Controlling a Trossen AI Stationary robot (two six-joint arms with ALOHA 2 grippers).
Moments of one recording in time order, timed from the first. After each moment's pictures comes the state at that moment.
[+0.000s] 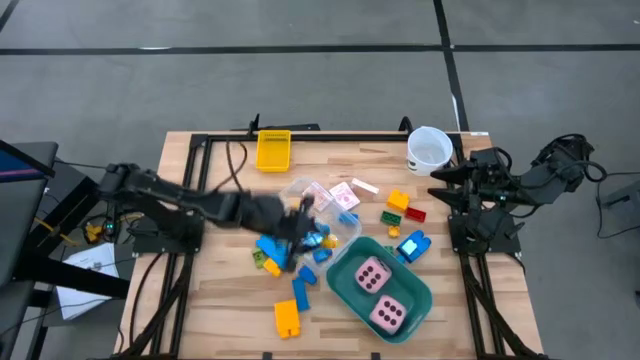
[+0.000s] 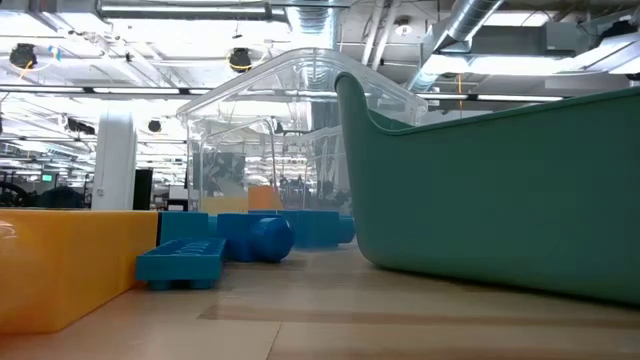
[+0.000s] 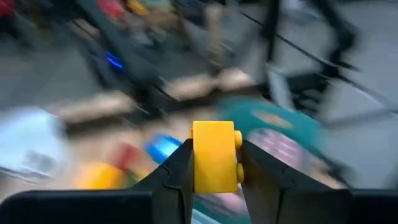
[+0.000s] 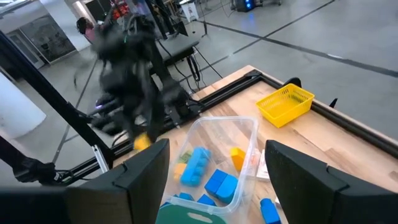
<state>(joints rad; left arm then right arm) -0.18 1.46 1.21 -0.02 -0.05 0.13 0.66 0.81 1.32 -0.89 0.86 0.68</state>
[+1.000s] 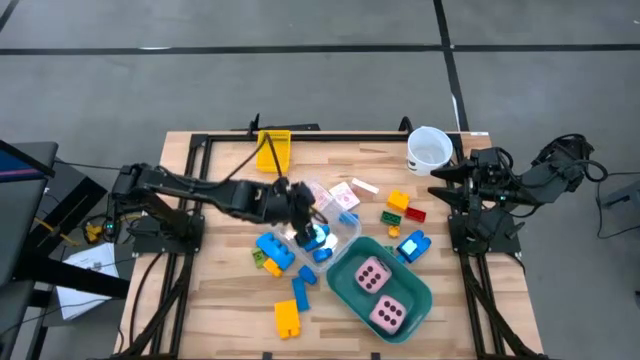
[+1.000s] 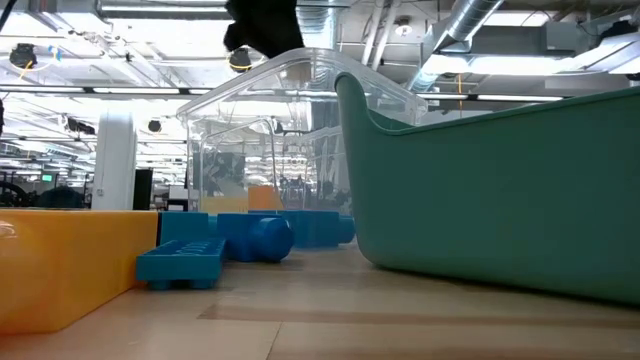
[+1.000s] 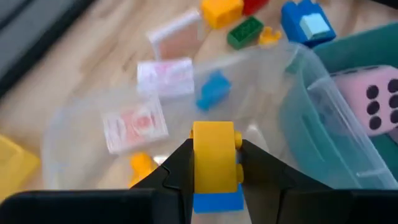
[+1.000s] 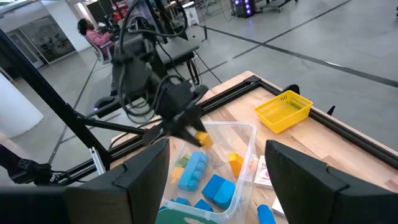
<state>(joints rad) -0.14 1.58 1.39 -0.73 -0.43 -0.51 0.66 0.81 1.32 -0.87 0.87 0.65</state>
